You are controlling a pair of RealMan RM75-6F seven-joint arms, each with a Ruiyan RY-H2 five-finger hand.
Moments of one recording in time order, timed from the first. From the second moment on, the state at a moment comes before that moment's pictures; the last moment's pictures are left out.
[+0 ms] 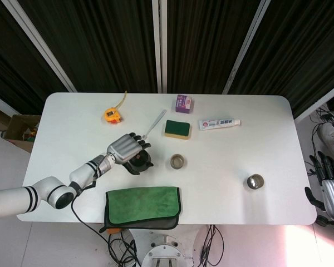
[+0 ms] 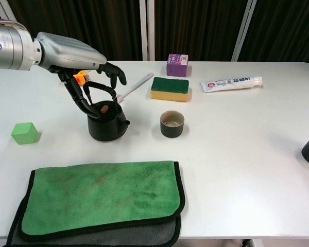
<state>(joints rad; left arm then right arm) -1.04 -1.29 -0.06 -1.57 1.12 0.59 0.36 0.05 -0.99 0.04 -1.68 -1.50 1.47 -0.09</state>
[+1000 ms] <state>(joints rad) -1.06 -1.28 -0.02 -1.59 1.09 0.61 0.37 0.05 -1.00 0.04 -1.67 -1.49 1.46 -0.09</state>
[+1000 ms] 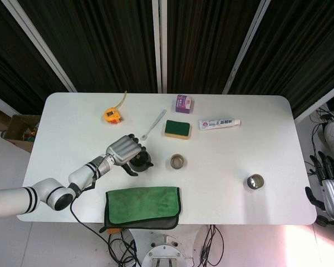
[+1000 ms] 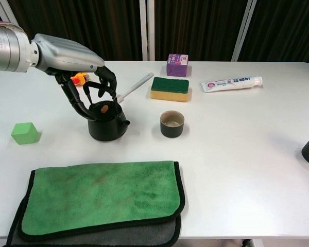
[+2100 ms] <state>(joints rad) -1.05 -1.31 -0.03 -1.56 1.18 0.57 0.24 0.05 -1.01 0.05 -1.65 -1.48 1.45 -0.08</state>
